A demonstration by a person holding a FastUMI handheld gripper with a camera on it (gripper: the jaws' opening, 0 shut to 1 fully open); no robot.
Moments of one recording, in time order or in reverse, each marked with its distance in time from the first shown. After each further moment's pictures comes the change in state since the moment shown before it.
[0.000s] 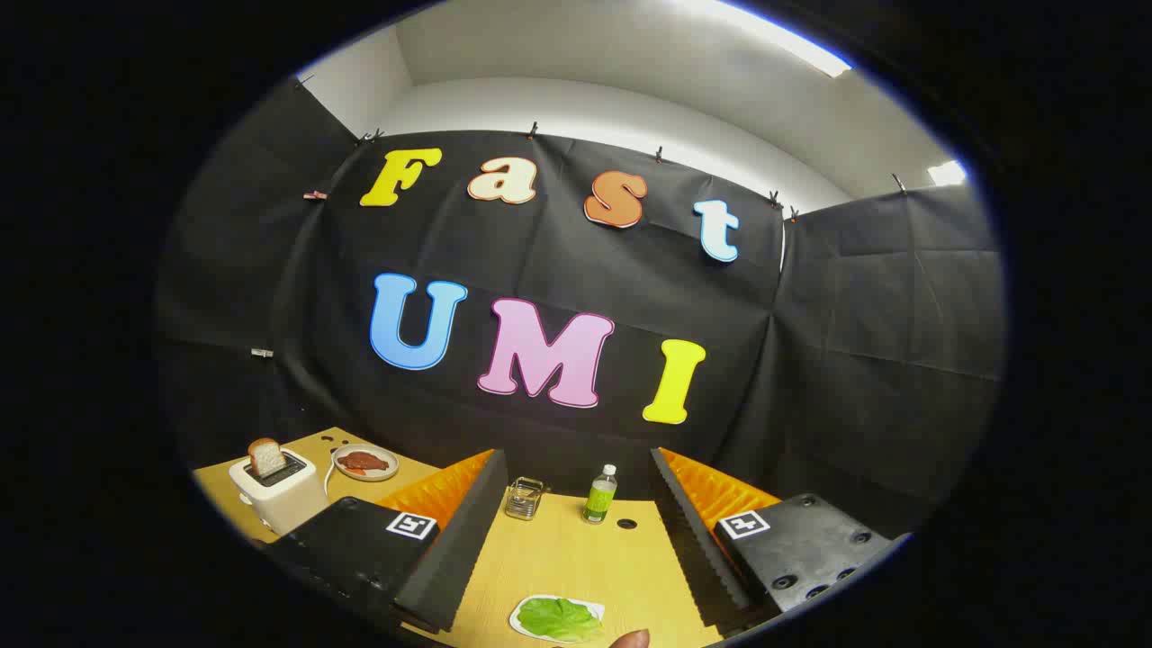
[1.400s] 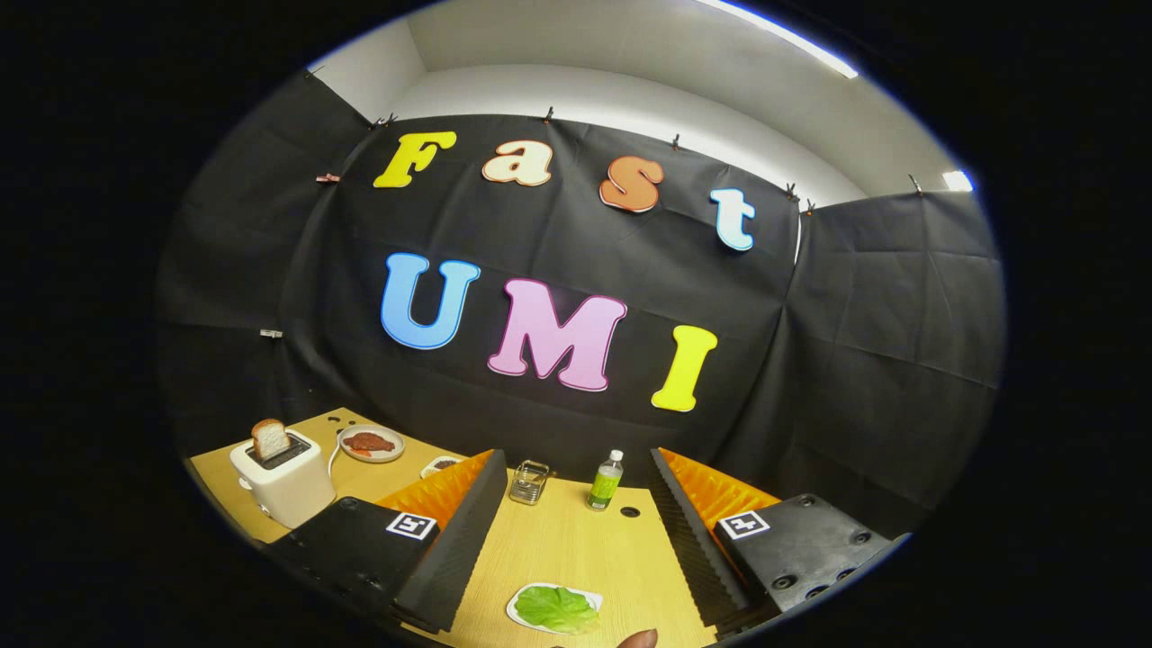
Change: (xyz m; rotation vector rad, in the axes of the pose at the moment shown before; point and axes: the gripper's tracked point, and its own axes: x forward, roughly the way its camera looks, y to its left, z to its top) arm 0.002 0.007 -0.019 -0.034 0.076 0.065
